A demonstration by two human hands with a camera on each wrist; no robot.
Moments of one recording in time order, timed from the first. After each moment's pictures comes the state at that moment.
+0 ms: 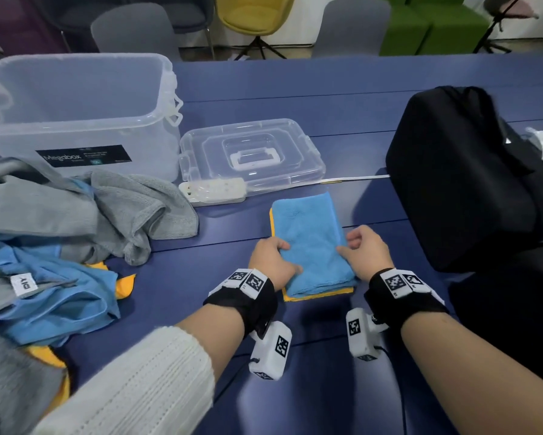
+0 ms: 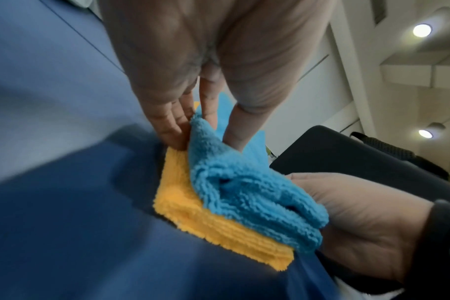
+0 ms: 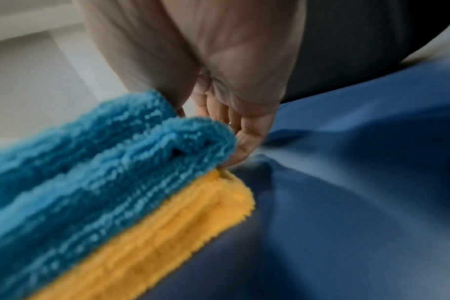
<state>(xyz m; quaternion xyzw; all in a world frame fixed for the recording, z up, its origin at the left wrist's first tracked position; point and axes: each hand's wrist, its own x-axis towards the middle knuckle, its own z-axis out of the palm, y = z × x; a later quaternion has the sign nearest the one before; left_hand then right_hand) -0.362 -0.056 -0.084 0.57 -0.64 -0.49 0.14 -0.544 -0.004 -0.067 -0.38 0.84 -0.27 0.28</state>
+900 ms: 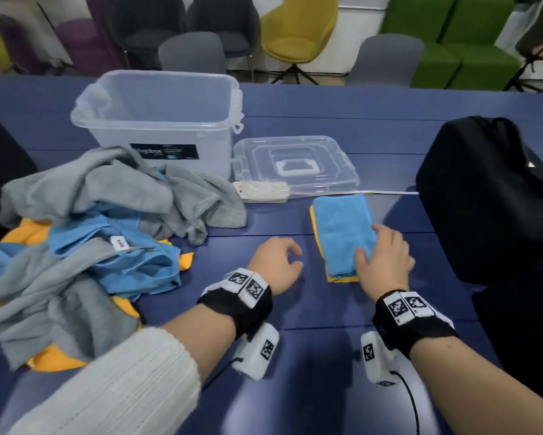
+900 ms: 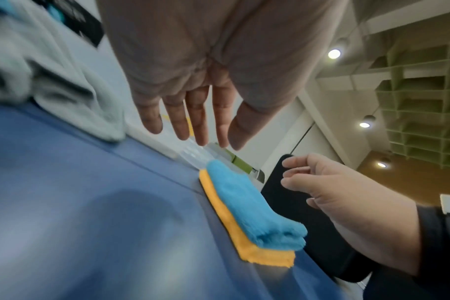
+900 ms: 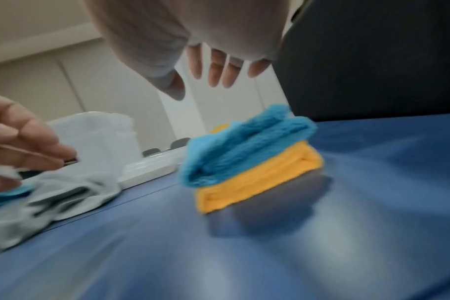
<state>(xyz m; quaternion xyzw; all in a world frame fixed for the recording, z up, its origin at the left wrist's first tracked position) -0.270 -0.018 -0.025 0.54 -0.74 -0.38 0.14 -0.467 0.031 -0.038 -0.48 0.84 -0.23 0.06</state>
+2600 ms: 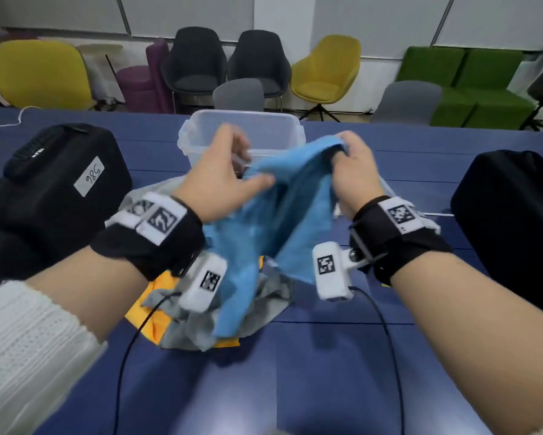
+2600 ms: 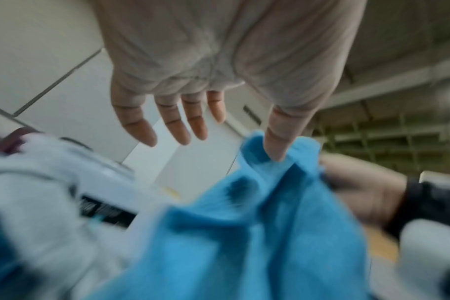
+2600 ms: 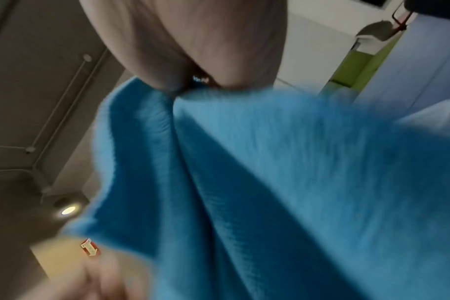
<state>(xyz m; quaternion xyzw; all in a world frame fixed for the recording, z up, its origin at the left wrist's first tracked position) -0.058 -0.022 0.154 0.44 -0.75 -0.26 0.41 -0.257 -0.023 0.147 -0.51 0.58 -0.57 0.28</state>
